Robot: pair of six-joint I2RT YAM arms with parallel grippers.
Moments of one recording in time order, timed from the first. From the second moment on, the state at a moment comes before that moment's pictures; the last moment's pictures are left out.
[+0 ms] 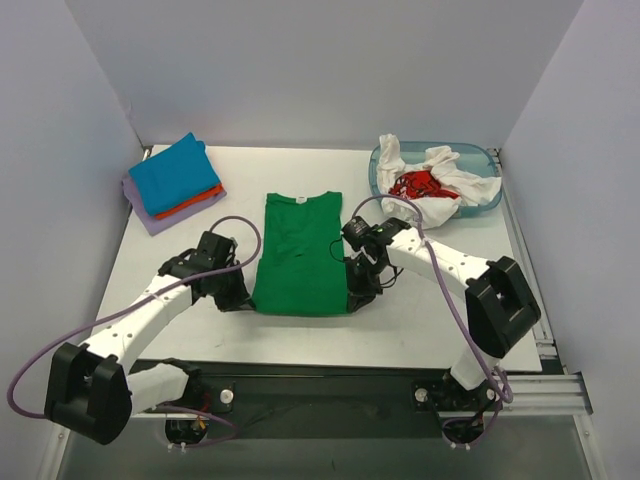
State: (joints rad) left arm -0.37 1.16 0.75 -0.72 0.19 -0.69; right arm 0.68 1.67 1.15 -0.90 -0.22 0.64
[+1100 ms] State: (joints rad) left arm -0.46 0.96 0.99 -1.22 0.19 -0.76; right arm 0.76 1.41 1.32 -1.18 -0.17 0.73
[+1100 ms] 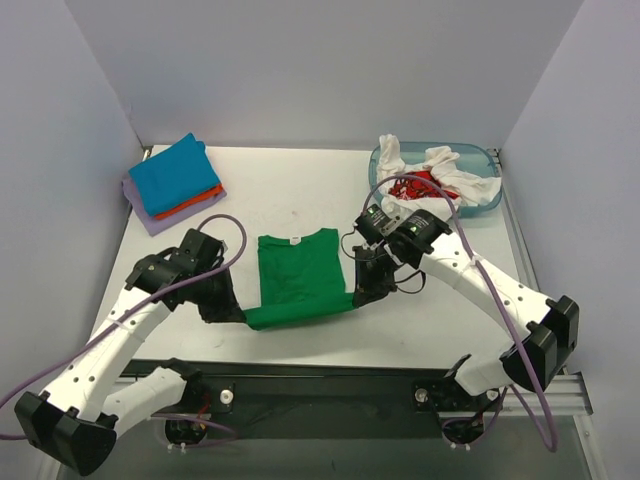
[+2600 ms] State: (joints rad) left arm -0.19 1.59 1.24 -0.88 0.31 -0.58; right arm 0.47 2.06 1.98 -1.22 -0.20 0.52
